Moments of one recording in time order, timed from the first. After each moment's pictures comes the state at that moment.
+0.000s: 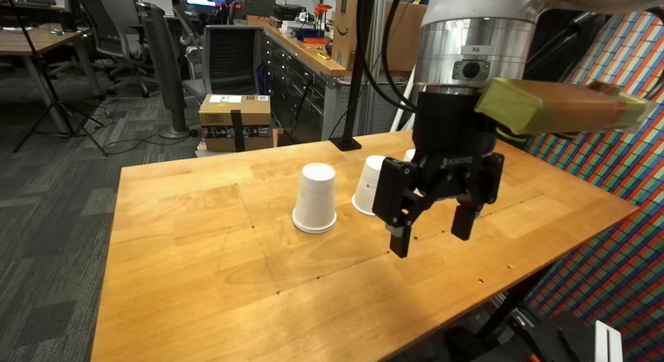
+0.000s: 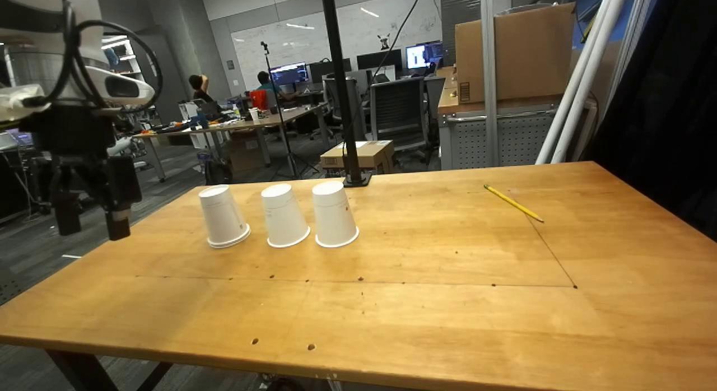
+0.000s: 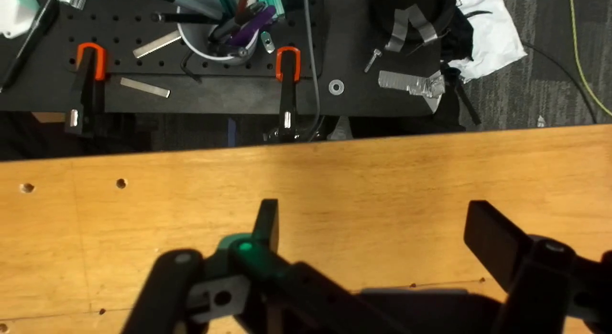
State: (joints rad) arm 0.21 -0.57 0.25 -2.63 0.25 1.86 0.25
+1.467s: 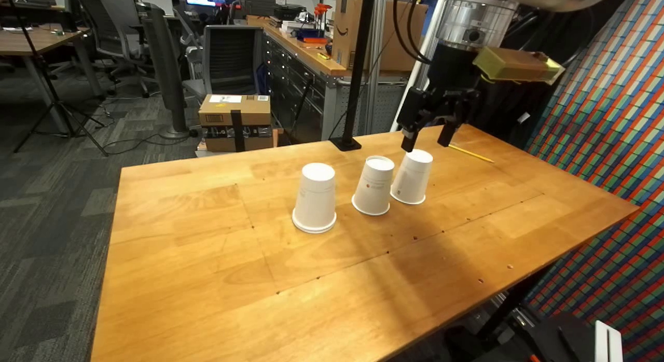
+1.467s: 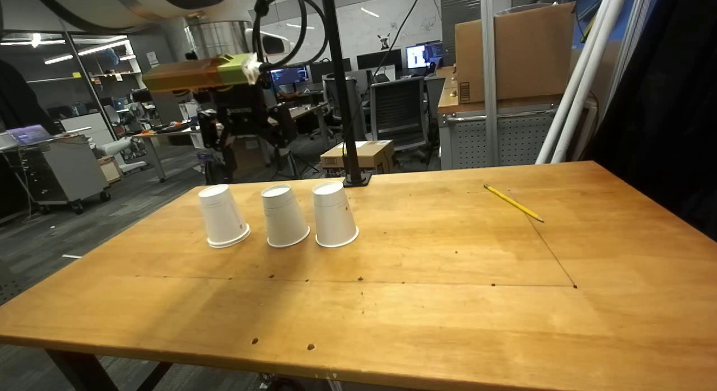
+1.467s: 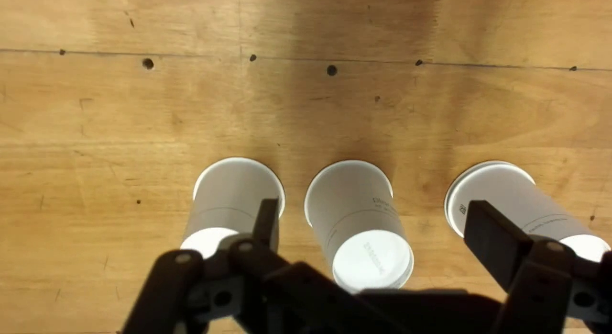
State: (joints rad) arm 0.05 -0.30 0.03 -2.41 0.04 2.14 -0.09
